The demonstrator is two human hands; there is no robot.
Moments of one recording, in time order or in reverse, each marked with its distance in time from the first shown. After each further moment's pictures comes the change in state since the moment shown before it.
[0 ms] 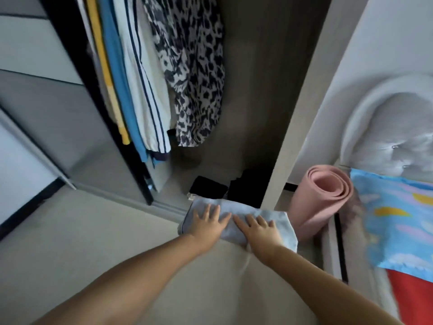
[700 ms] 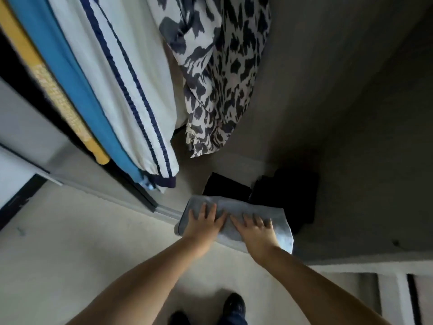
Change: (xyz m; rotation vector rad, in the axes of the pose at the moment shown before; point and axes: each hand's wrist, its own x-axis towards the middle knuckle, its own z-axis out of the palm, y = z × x) left_hand 0.269 -0.215 0.112 -0.102 -0.159 -0.029; right_hand 0.347 -0.031 0.042 0.050 -0.212 -0.001
